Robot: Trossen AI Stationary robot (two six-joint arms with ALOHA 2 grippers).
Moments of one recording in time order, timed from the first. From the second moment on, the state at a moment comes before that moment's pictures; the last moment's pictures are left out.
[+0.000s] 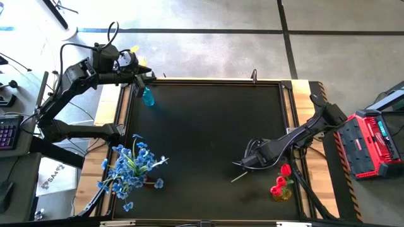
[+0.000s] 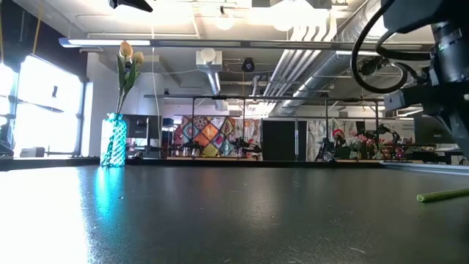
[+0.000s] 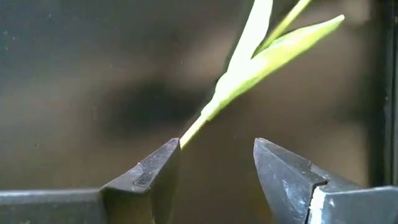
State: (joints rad) left arm 0.63 1.05 1.49 -0.97 0.08 0.00; right arm 0.45 1.57 0.91 -1.07 -0.08 2.28
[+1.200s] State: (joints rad) left arm 0.63 1.05 1.49 -0.96 0.07 -0.13; right arm 0.42 1.56 0.82 -0.85 0.23 2.10
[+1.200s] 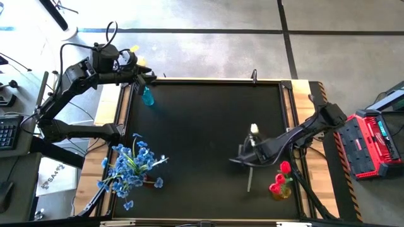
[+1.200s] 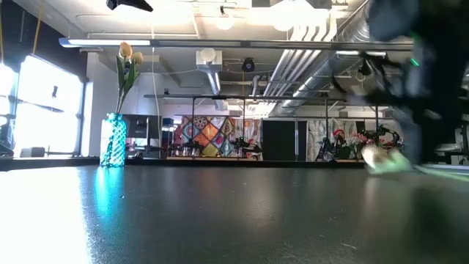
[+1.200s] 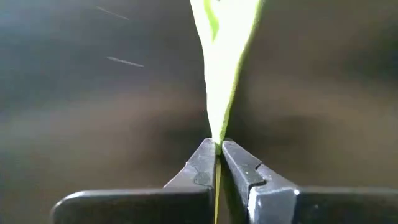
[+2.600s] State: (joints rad) left arm 0.34 1.37 1.49 -0.31 0.25 -0.31; right arm -0.20 1.43 1.43 -0.09 0.02 0.14
